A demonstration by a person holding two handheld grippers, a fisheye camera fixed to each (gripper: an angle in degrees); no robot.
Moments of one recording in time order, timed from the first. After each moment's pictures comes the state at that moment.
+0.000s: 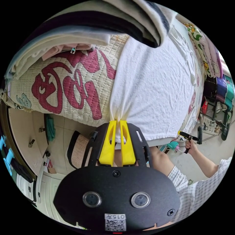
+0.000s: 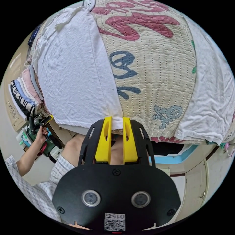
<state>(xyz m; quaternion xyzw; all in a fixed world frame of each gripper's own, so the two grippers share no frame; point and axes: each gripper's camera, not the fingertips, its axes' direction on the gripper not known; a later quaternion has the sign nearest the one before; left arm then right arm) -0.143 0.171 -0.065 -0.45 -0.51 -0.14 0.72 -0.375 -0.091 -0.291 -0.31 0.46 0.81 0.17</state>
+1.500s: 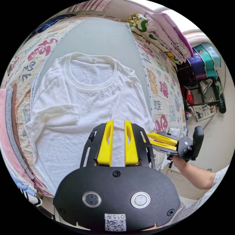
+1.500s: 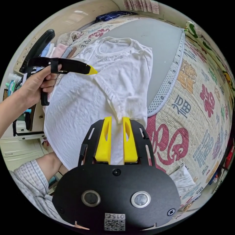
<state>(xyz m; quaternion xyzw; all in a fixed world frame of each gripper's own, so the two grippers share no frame) 0.013 0.066 0.357 -0.42 -0.43 0.06 0.80 -0.153 -0.148 -0.212 -0.53 0.49 0.55 0.42</state>
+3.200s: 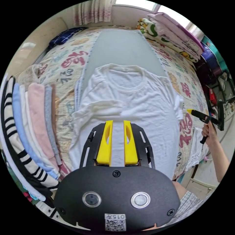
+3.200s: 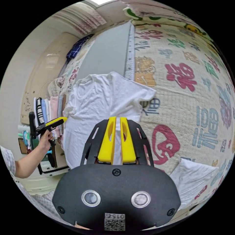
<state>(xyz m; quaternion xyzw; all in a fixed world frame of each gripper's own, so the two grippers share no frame) 0.103 0.068 0.232 -0.36 -0.56 0.15 0.73 -0.078 -0.079 -0.421 -0.32 0.59 0.61 0.42</state>
